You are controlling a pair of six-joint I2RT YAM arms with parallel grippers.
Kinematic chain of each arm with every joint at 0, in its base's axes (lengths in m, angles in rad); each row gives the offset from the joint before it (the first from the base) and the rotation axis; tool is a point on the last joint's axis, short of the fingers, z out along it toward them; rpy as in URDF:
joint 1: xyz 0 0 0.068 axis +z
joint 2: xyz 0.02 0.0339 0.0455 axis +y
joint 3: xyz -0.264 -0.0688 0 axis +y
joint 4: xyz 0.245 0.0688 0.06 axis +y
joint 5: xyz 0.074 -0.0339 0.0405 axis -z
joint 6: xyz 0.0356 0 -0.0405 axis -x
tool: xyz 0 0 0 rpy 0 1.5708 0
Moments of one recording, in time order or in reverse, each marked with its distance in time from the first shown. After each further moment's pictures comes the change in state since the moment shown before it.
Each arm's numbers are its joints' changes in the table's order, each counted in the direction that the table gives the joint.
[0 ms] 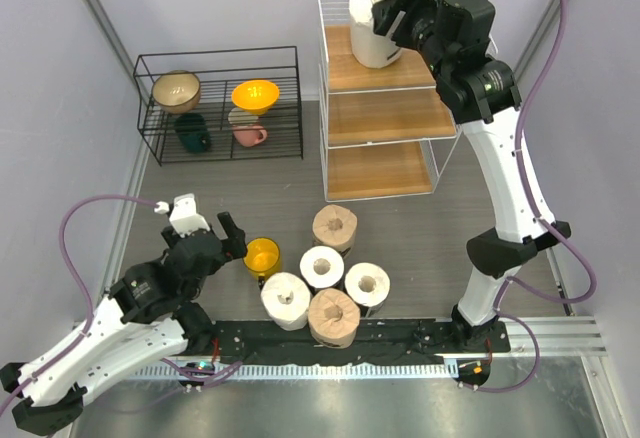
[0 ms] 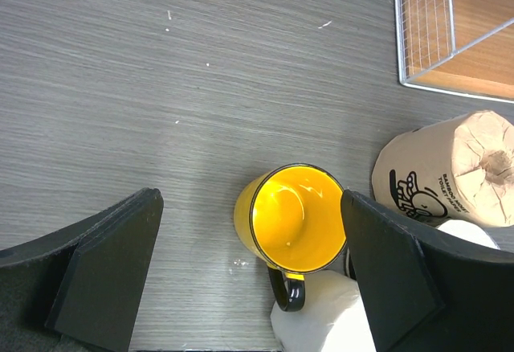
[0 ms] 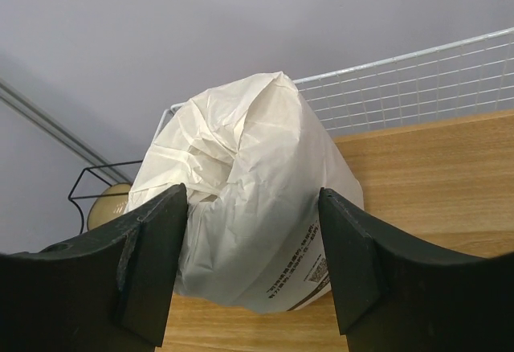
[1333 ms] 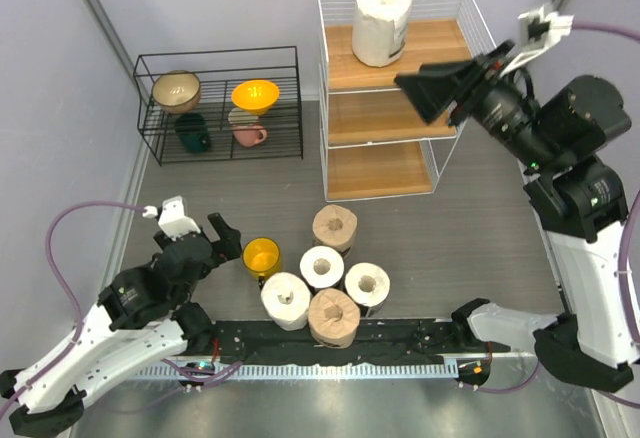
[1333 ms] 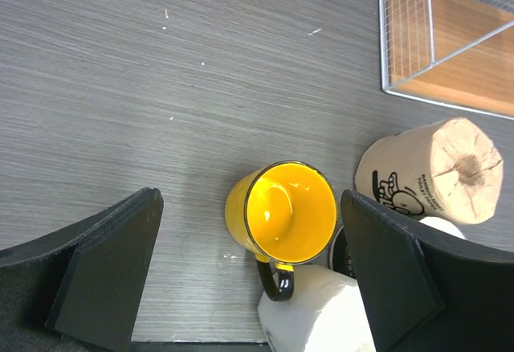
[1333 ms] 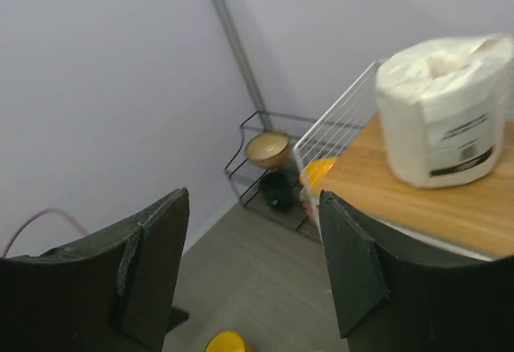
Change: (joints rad) left arm 0.000 -0.055 -0.021 0.047 0.009 0.043; right arm 0.005 -0.587 0.528 -0.189 -0.460 0.000
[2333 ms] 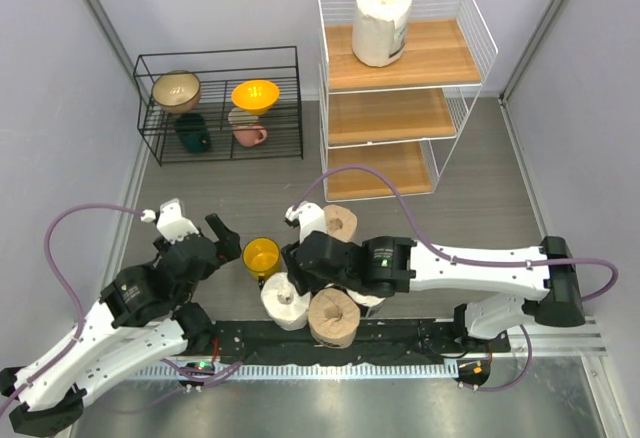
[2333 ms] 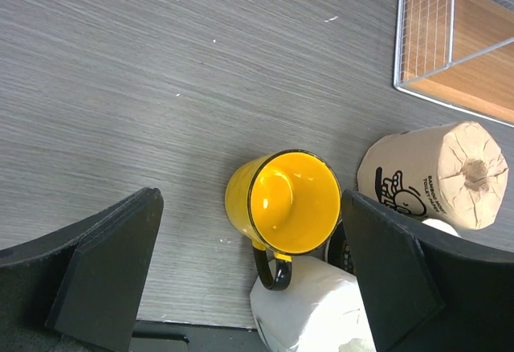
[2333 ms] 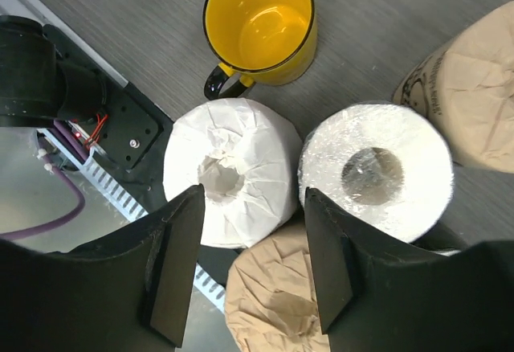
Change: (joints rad) left arm 0.000 0.026 -0.016 0.079 0.002 0.142; right arm 0.929 0.185 0.704 0.114 0.558 -0.242
